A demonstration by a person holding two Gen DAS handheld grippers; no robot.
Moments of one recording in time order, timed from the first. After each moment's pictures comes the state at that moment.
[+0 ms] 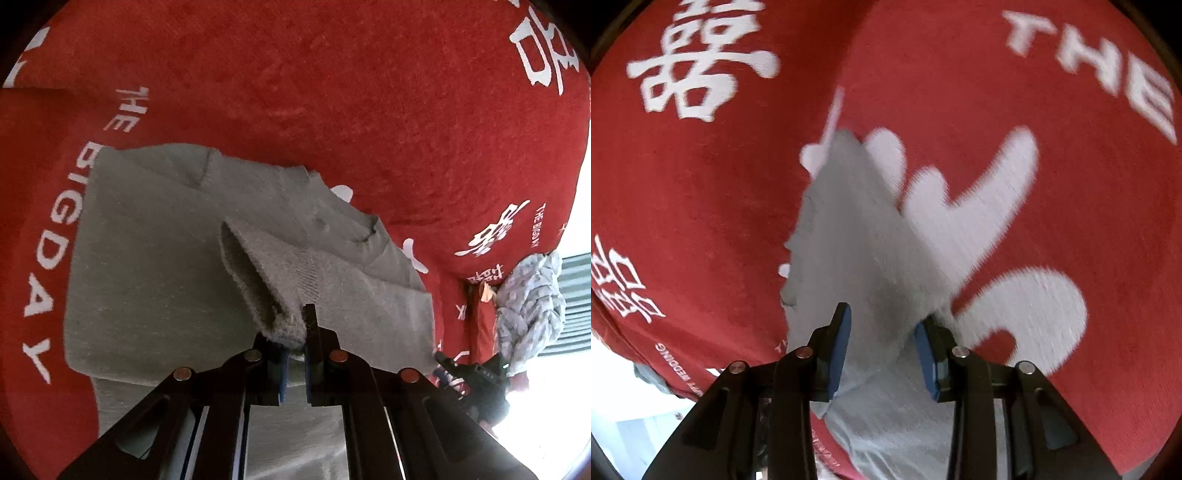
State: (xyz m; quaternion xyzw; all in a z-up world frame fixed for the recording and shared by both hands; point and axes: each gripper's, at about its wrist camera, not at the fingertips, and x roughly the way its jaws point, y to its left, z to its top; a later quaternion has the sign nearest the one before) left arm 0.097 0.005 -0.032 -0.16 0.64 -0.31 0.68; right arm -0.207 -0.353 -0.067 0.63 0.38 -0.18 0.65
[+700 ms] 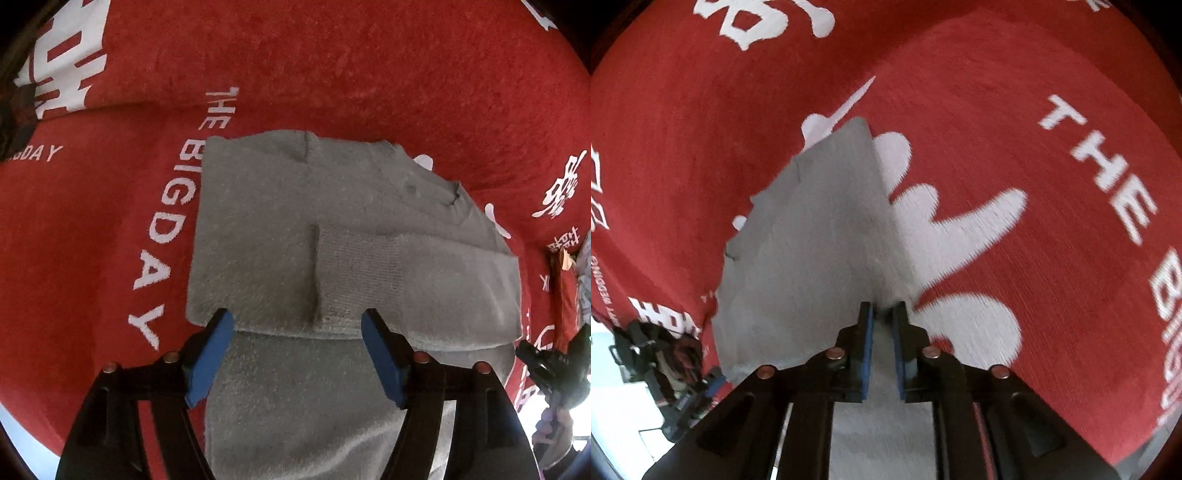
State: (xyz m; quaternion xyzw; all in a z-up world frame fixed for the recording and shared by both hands) left arm 0.072 0.048 -0.023 0.00 0.64 -0.21 0.74; right arm -0.215 -0.340 -0.050 0.48 0.50 -0.20 0.69
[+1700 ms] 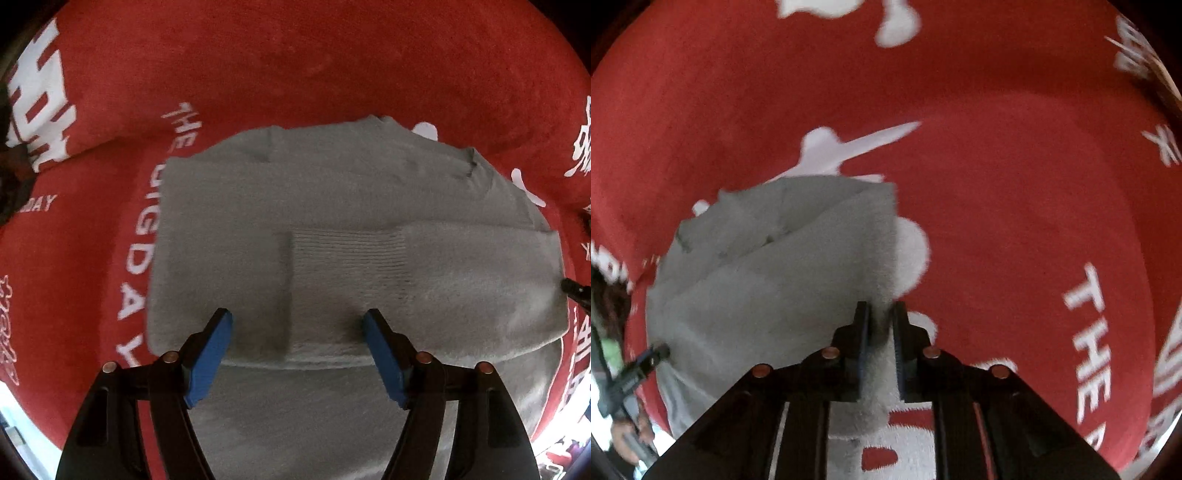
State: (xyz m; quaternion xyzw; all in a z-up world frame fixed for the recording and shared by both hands) left arm 0.062 -0.010 -0.035 0.10 0.62 -0.18 0.75; right arm -0.142 -0.380 -0.045 0.33 0.56 -0.21 0.73
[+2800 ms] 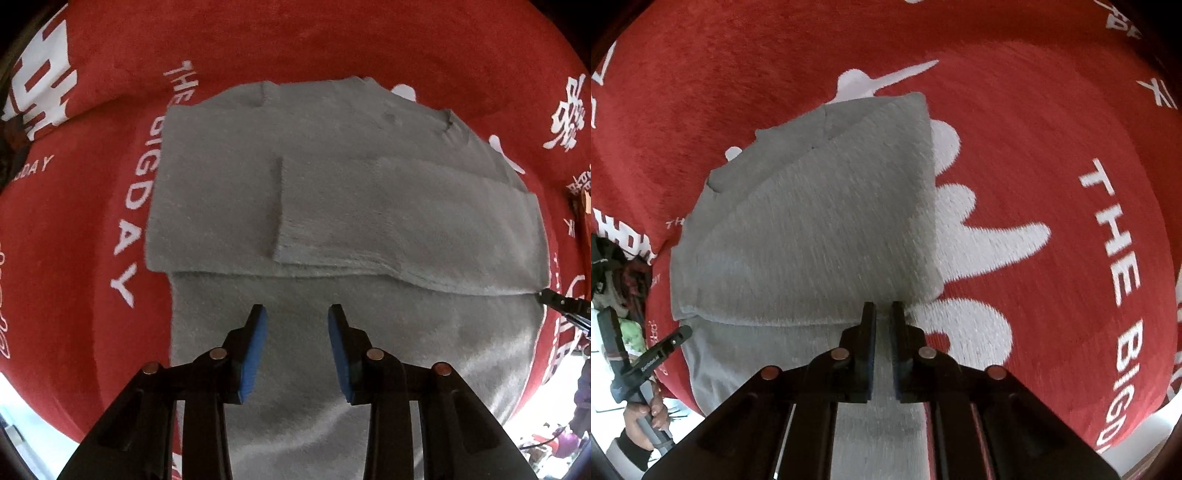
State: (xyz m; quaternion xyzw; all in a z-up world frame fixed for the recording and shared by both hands) left arm 0.019 0.000 -0.032 0.09 0.66 -0.21 0.71; right arm -0.167 -0.317 -0.043 0.35 0.60 -0.16 0.70
